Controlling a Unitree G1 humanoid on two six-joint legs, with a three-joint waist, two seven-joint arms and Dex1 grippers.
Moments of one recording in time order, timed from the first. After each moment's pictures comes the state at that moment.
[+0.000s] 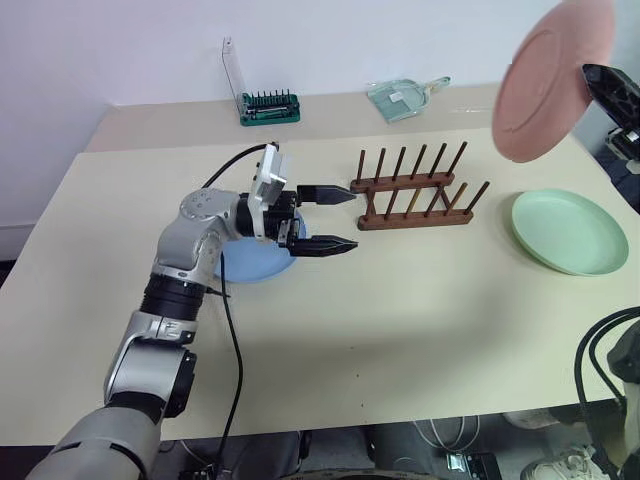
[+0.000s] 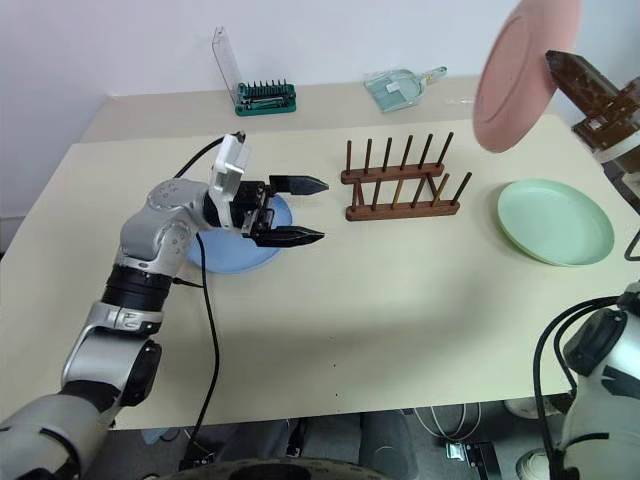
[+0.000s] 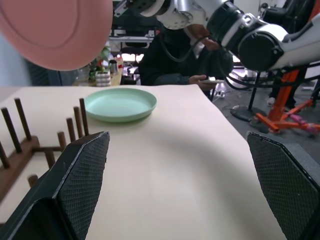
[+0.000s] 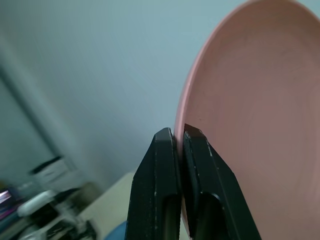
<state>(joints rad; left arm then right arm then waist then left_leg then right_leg) -0.76 0.37 -0.09 0.22 -0.49 0.33 -1.37 -0.89 -0.91 -0.54 0.56 0.86 0.95 1.09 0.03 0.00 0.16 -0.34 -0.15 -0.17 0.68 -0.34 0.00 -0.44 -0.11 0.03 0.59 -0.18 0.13</state>
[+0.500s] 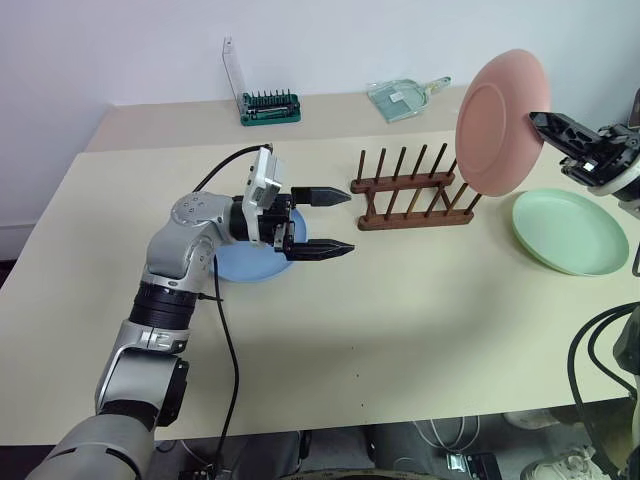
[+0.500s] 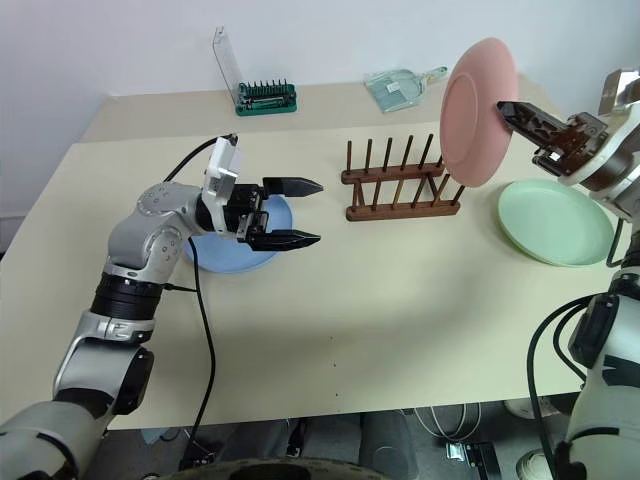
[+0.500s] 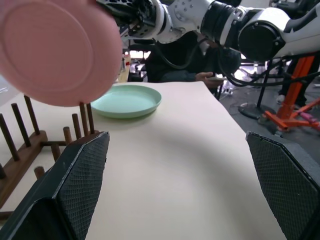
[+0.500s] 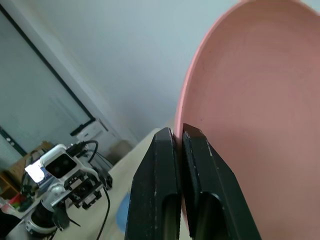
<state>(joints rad) -0.72 0.39 -0.08 0.13 -0.50 0.36 -1.33 -0.99 -0.92 -0.33 0.85 0.68 0.85 1.36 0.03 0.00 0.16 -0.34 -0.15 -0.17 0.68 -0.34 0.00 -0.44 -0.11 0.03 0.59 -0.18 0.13</state>
